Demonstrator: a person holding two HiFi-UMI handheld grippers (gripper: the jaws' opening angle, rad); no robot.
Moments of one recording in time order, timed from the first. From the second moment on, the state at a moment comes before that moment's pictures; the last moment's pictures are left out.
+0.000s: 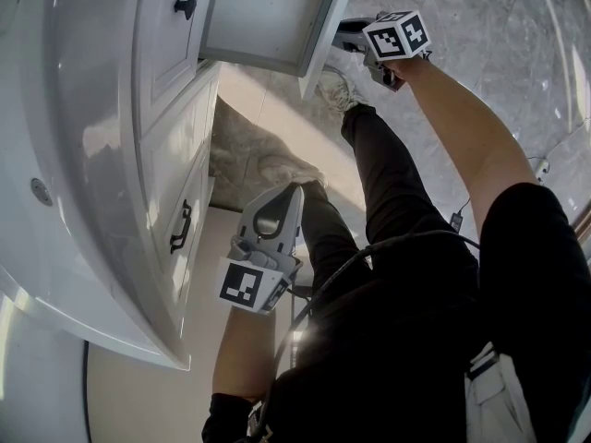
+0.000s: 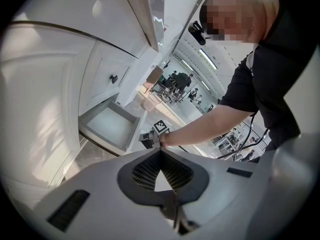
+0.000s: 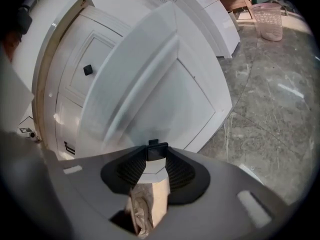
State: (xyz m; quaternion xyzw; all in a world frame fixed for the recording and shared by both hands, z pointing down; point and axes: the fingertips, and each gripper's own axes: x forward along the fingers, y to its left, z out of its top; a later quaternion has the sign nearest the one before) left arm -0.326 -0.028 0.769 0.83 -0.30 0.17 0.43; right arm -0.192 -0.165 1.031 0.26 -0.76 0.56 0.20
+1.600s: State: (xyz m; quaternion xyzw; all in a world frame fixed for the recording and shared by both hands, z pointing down) left arm -0.317 -0.026 0.771 0.83 -0.29 0.17 0.44; right arm -0.218 -0.188 1.037 0.26 -0.76 0.56 0.18
